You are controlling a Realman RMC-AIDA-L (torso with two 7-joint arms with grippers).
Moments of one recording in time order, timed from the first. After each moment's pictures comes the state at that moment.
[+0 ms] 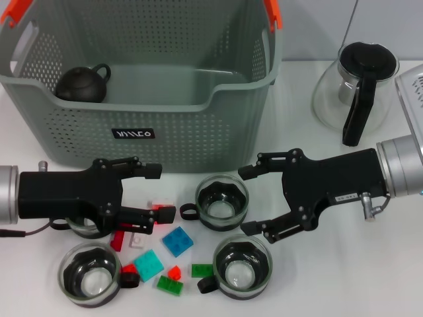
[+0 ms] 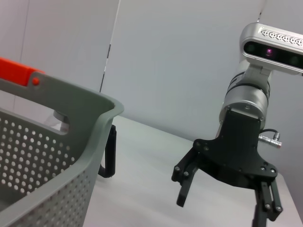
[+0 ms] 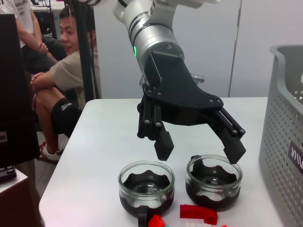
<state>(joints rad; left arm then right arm) -0.50 -2.11 0.49 0.79 2.19 1.85 -1.37 0.67 2.08 -1.00 -0.70 -2.00 -1.61 1.23</state>
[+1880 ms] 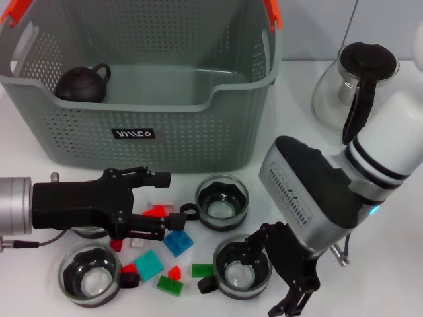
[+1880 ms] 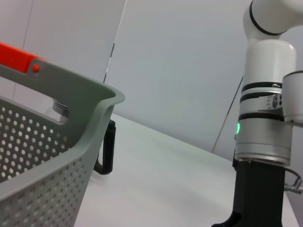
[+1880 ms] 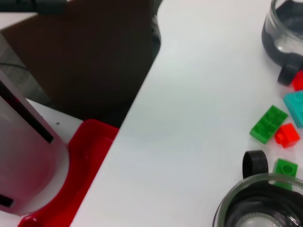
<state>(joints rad) -0.50 -2.12 0.49 0.72 2.19 1.81 -1.36 0.83 2.11 -1.61 -0.91 -2.27 -1.56 1.56</state>
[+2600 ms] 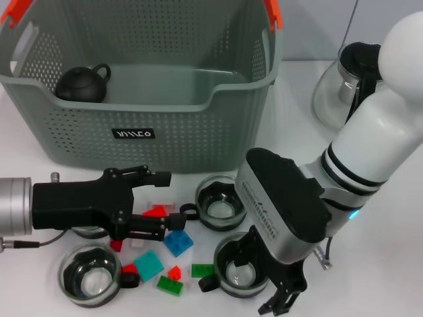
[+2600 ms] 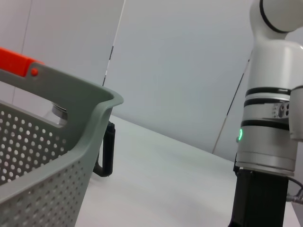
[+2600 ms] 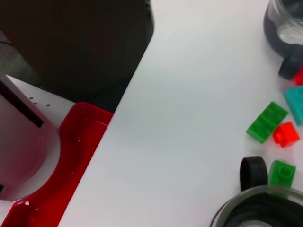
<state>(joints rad) -0.50 -2.12 0.49 0.72 2.19 1.81 -1.34 0.84 2.11 -1.75 -0.96 -2.27 -1.49 1.69</state>
